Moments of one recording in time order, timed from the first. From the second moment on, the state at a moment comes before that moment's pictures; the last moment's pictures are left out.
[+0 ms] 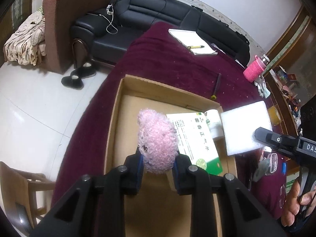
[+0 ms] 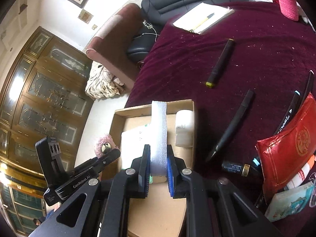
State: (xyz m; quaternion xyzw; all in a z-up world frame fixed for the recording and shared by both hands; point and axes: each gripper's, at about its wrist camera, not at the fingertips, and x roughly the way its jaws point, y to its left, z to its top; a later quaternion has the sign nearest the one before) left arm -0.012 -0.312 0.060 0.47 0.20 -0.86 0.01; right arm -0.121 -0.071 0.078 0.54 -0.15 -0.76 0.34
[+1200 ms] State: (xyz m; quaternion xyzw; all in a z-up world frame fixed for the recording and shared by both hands) left arm -0.026 -0.315 0.058 0.48 0.19 -0.86 0.00; right arm -0.120 -0.053 0.063 0.56 -0.19 -0.75 0.30
